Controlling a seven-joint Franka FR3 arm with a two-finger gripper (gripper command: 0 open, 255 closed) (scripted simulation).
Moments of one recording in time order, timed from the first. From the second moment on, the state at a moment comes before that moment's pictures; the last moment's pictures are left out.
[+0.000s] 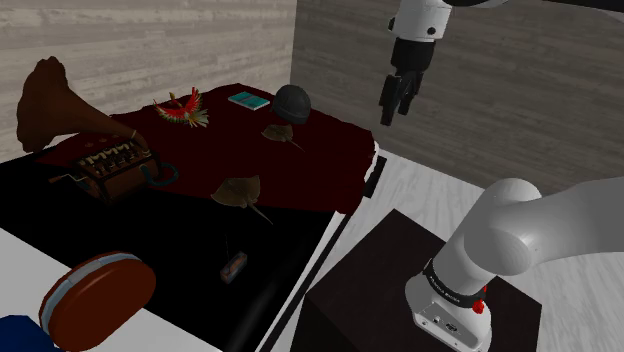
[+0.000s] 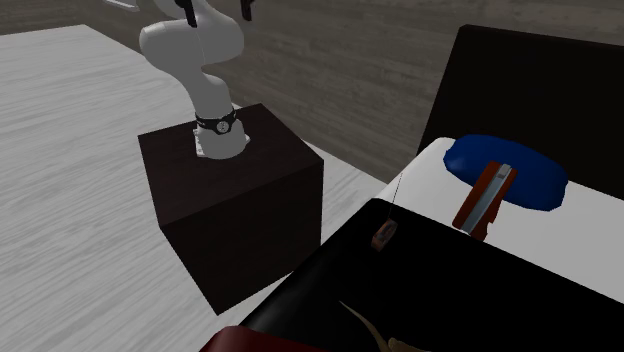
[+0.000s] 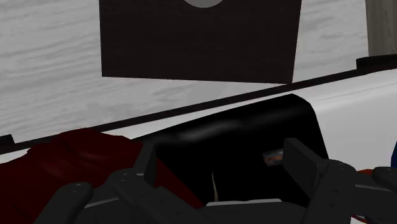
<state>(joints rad) 0.02 -0.77 -0.01 -2.35 -0.02 1.49 -0.05</state>
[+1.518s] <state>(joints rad) 0.00 -0.40 0.40 -2.64 0.16 2.21 0.59</state>
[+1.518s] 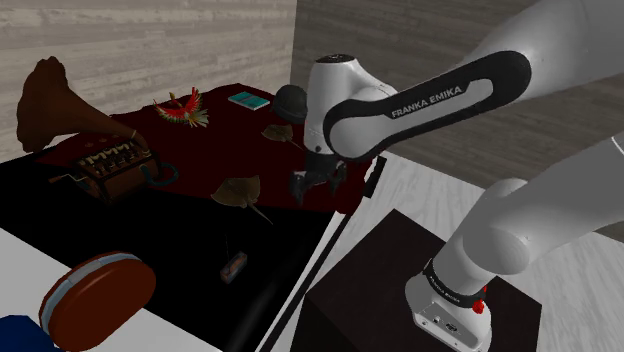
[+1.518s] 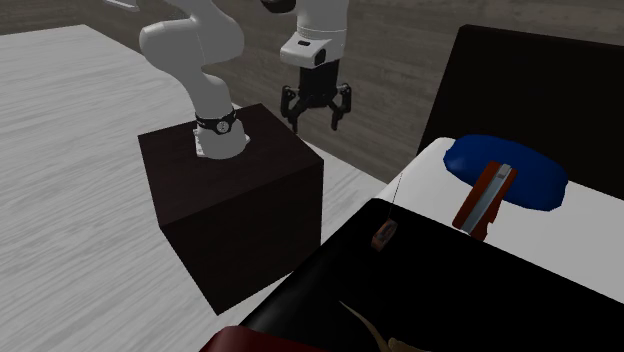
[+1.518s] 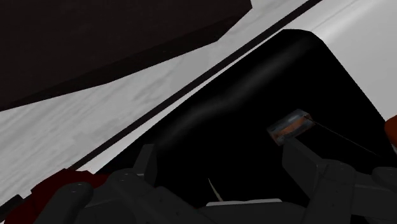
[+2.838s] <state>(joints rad) 0.11 0.52 0.33 -2.22 -0.48 2.63 1.55</state>
